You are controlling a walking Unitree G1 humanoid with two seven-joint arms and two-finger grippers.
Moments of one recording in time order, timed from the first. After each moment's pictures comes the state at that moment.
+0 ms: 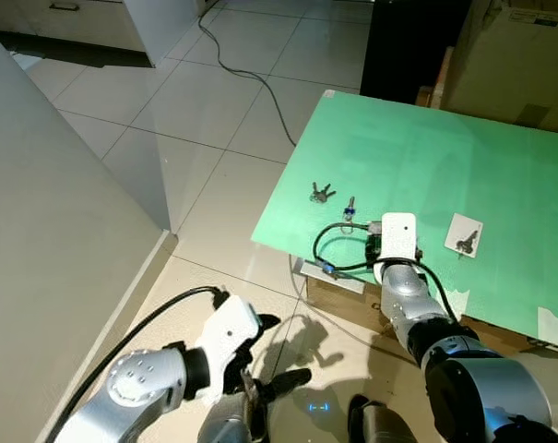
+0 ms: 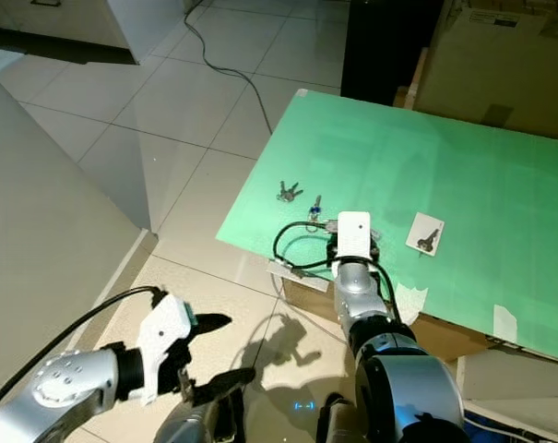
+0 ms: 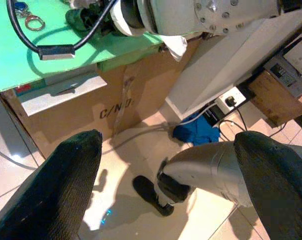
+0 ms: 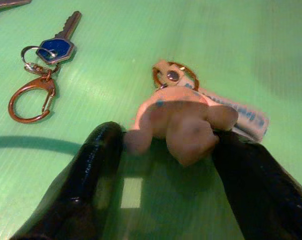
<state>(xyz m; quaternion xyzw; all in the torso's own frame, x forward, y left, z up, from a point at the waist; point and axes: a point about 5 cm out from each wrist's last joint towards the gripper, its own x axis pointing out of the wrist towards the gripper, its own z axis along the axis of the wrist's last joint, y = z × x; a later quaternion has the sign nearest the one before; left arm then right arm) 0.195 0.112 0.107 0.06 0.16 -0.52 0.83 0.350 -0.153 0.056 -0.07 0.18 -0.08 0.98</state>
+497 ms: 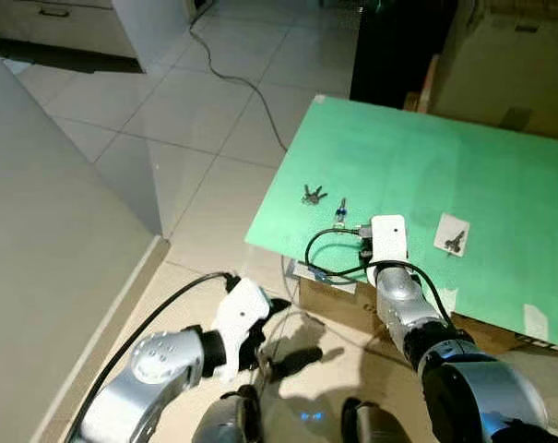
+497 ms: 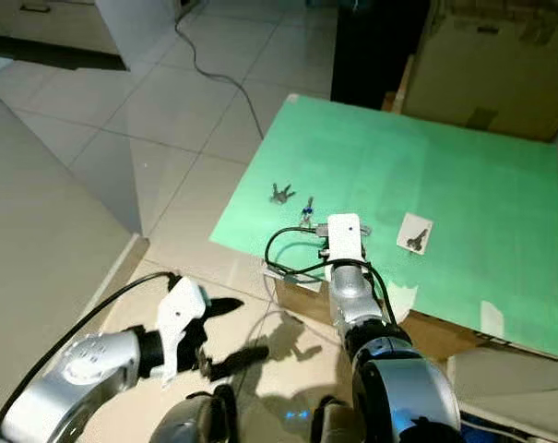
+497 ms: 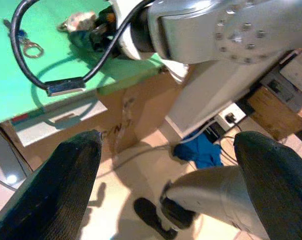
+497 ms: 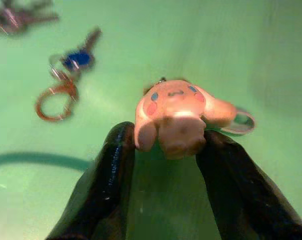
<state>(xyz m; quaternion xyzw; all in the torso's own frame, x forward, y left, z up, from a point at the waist) 0.218 0.100 0.101 0.04 0.14 -0.52 0.84 0.349 -0.145 0.056 -0.09 0.16 -0.04 0.98</state>
